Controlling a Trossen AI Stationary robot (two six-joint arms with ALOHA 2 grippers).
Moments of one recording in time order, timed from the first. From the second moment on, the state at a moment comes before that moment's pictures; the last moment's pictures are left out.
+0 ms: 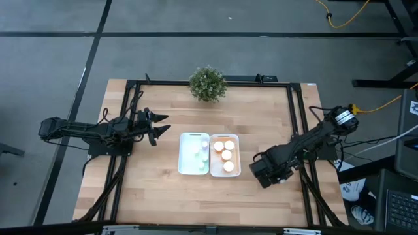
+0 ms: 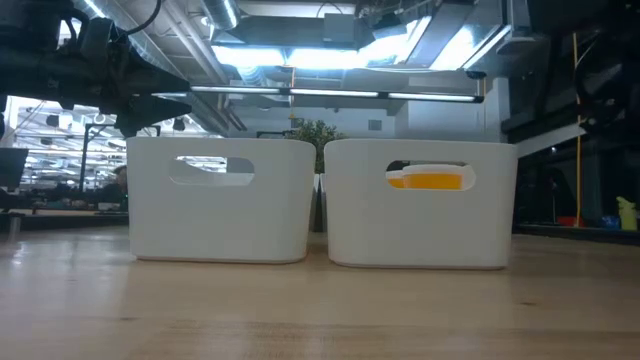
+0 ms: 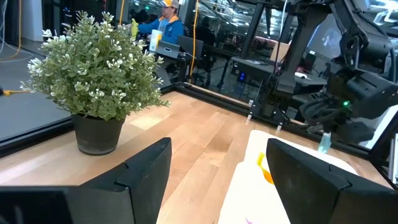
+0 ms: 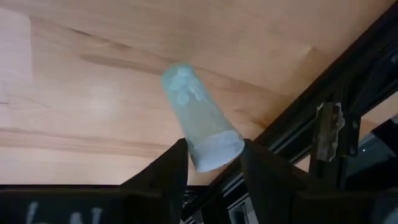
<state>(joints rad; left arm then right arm) 0.03 0.33 0.01 0.32 -0.33 -0.29 0.48 1.59 0.95 -1.11 -0.50 1.60</state>
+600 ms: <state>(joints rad) 0.03 0.33 0.01 0.32 -0.33 -0.29 0.48 1.59 0.95 -1.12 -0.53 1.70</state>
